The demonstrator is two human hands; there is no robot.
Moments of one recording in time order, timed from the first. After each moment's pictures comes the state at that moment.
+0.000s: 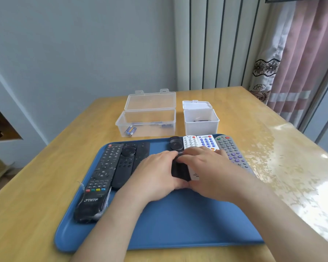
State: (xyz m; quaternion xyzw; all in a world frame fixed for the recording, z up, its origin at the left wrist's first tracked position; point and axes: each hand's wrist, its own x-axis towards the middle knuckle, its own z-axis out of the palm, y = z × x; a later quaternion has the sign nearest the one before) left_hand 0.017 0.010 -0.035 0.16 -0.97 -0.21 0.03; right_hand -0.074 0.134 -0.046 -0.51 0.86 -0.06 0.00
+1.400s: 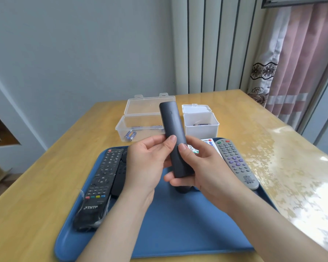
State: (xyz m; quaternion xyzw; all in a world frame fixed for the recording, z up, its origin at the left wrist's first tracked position) left_hand 0.014 0.017 -0.025 0.18 -0.62 -0.71 0.30; right_hand -0.050 0.122 -0.035 -0.26 0.54 -0.73 0.32
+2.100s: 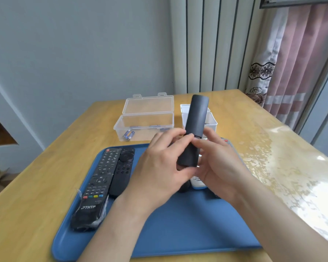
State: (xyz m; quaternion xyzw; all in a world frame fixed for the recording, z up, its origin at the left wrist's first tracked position) left_hand 0.014 0.015 -0.035 0.01 -0.93 -0.17 0.33; right_hand -0.066 0.130 -0.026 -0.20 0.42 -0.80 0.36
